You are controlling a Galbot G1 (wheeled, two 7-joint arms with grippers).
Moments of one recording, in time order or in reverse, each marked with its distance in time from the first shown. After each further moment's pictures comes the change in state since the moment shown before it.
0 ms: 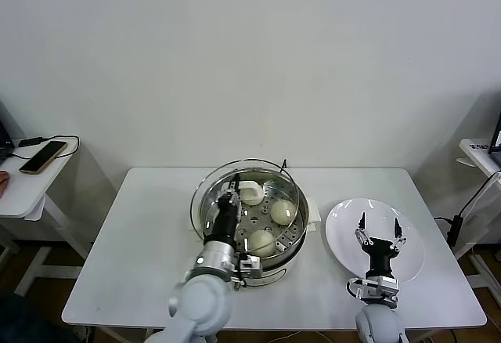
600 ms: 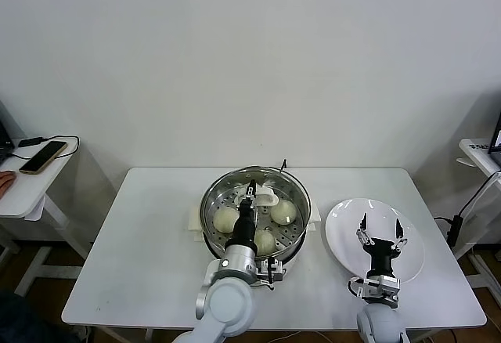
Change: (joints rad) left arm -0.020 -0.080 0.065 0.095 0.149 0.031 0.035; right arm 0.005 0.003 0.010 -0.014 -0.001 -0.001 -0.004
